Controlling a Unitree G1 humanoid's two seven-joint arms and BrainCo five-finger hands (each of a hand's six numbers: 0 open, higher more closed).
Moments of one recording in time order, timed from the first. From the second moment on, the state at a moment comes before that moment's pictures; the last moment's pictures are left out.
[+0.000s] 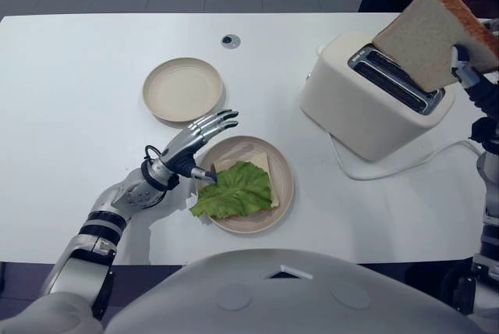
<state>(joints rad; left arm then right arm) -0.08 0.50 -0.25 0.53 0.56 -1.17 0.23 0.07 -0.66 -0.45 -0.17 -0.31 -0.72 -0.24</state>
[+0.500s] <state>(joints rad) -0.02 0.50 -0.31 0.25 -0.66 -1.03 -0.42 0.01 -0.63 0.28 -0.21 0.33 -0.35 0.62</state>
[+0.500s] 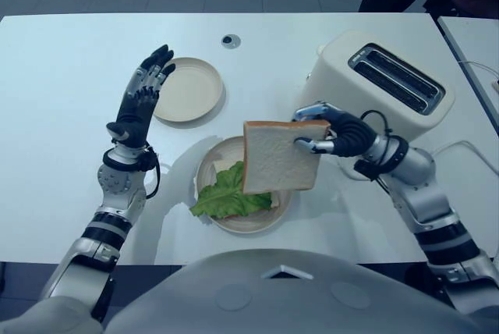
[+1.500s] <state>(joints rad) 0.03 0.45 -0.31 0.33 0.20 -1.04 -0.68 -0.10 -0.46 0.46 0.05 -0.54 -0.25 0.22</state>
